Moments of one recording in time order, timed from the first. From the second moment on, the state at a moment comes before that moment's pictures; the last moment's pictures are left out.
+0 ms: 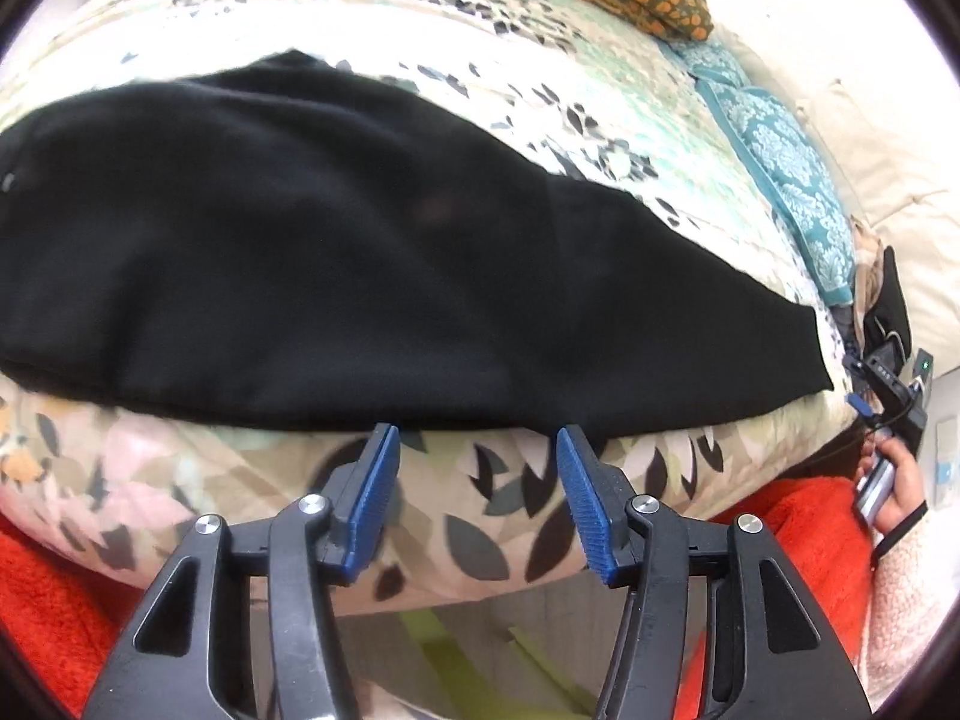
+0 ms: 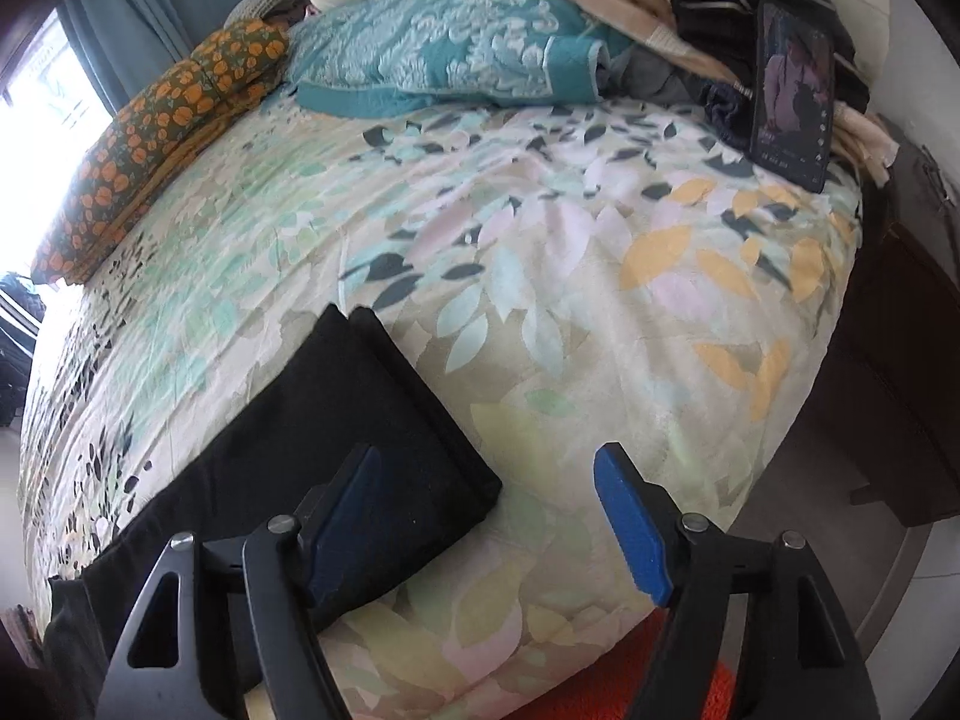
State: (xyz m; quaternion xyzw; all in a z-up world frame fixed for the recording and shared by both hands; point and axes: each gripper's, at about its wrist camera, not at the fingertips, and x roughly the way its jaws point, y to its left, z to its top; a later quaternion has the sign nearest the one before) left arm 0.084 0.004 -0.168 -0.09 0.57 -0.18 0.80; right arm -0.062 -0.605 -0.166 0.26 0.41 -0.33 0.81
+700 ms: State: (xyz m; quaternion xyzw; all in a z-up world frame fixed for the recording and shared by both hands) left arm 0.190 -0.059 -0.199 0.05 0.55 -0.16 0.82; right arm 0.050 -0.412 -0.245 0.07 0.53 -0.09 0.84
